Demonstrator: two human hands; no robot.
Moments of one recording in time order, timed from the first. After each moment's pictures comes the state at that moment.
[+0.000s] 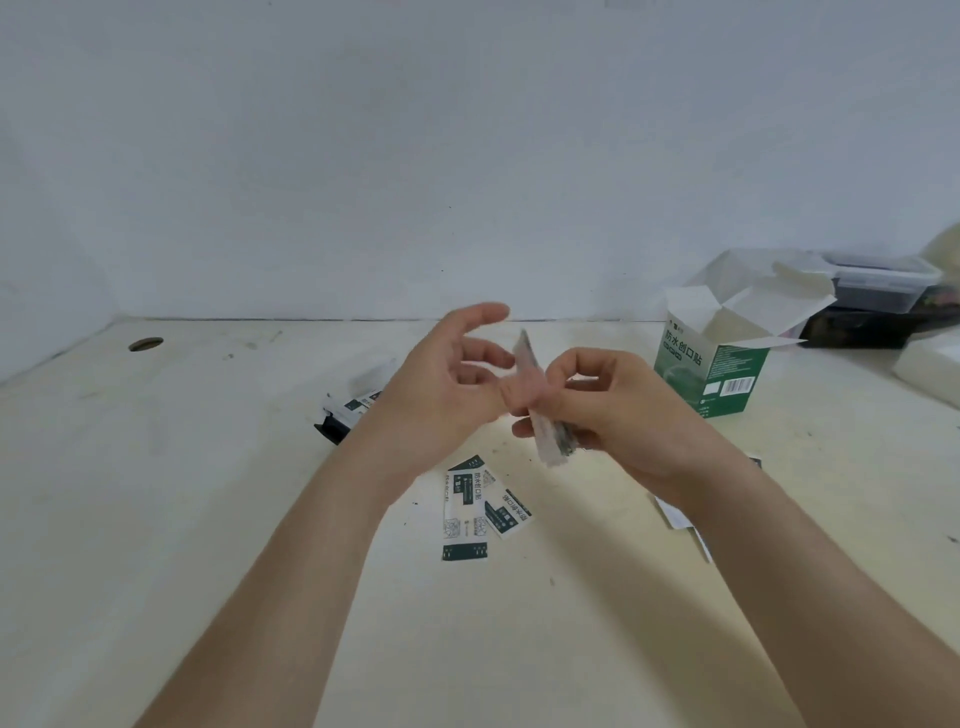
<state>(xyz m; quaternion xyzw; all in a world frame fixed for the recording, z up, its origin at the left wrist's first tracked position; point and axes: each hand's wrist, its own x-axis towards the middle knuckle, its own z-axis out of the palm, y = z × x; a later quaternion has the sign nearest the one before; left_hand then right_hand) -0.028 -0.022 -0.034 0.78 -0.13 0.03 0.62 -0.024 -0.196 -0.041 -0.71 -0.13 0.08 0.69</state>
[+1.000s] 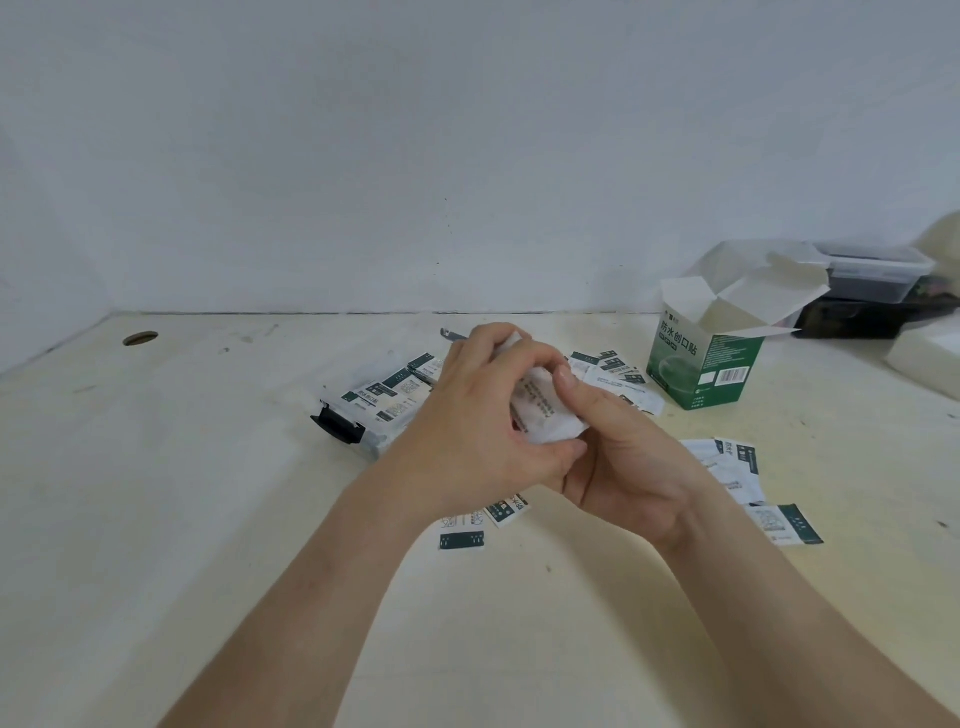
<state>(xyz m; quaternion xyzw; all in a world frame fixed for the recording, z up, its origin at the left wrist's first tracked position) -0.038 -0.041 -0.054 0.88 -0.25 0.15 0.38 -0.036 -0.190 -0.064 -0.44 -0.13 0.26 0.85</state>
